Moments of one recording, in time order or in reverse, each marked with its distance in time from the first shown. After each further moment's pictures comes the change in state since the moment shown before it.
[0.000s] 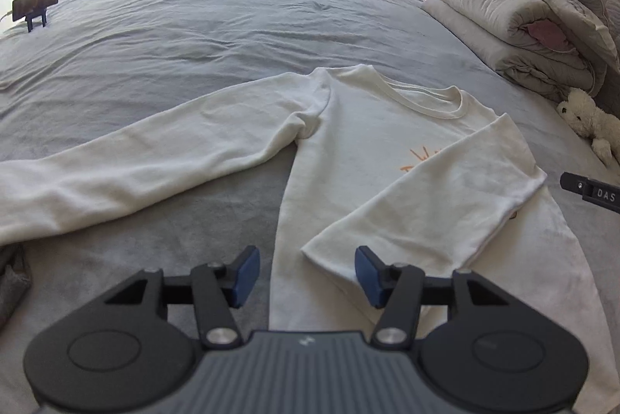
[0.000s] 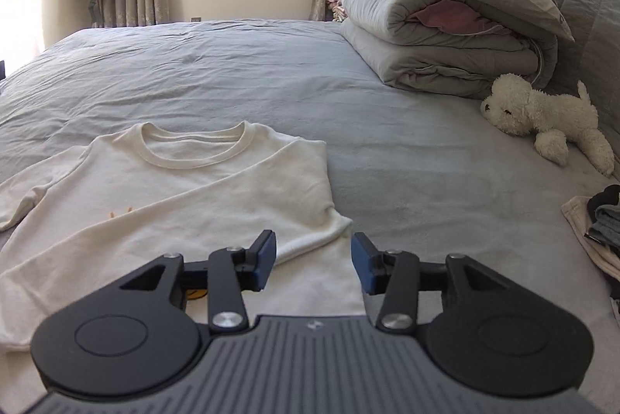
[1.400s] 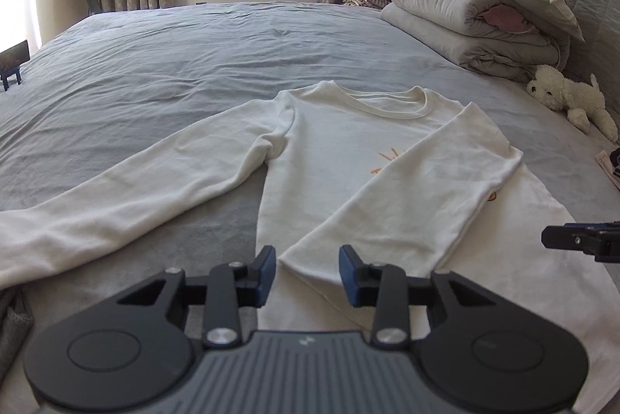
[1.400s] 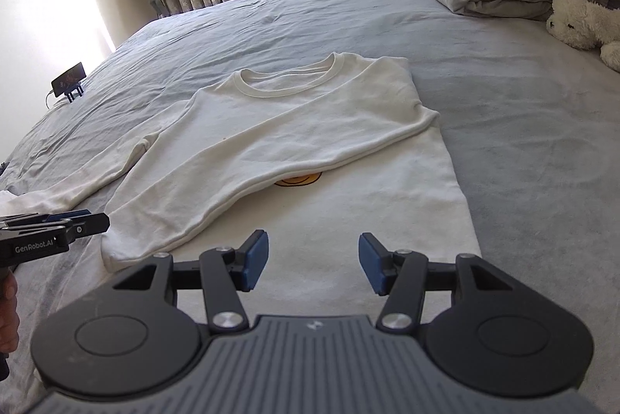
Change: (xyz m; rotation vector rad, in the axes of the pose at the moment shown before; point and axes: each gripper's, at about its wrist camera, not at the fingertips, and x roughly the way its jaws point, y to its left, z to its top) left arm -0.004 -0.010 -0.013 0.082 -0.039 -0.090; right arm -0.027 0.002 -0.038 0.143 0.115 0.299
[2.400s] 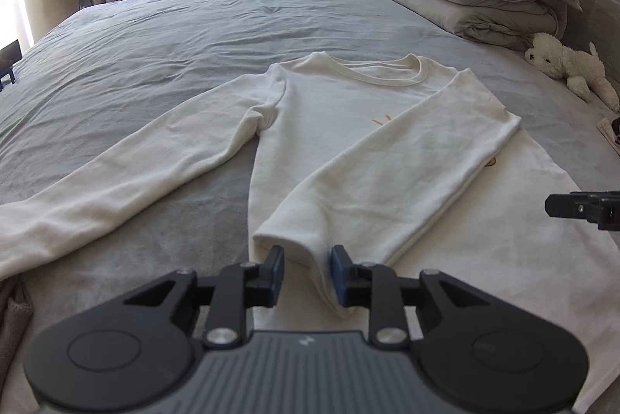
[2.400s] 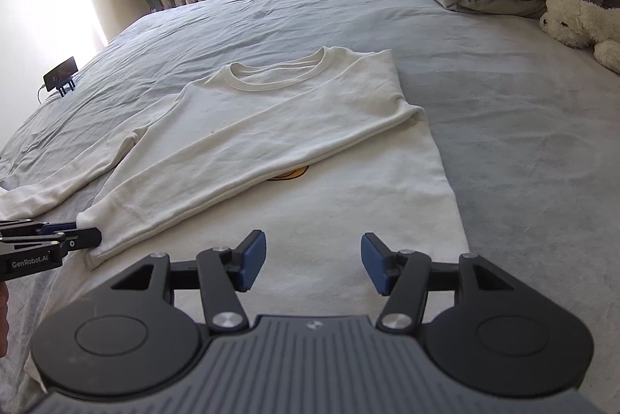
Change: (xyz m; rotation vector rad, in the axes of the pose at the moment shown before) left arm -0.003 -0.004 -0.001 0.067 0.039 0.048; right arm 0.001 -0.009 -0.001 -0.006 0.018 -0.027
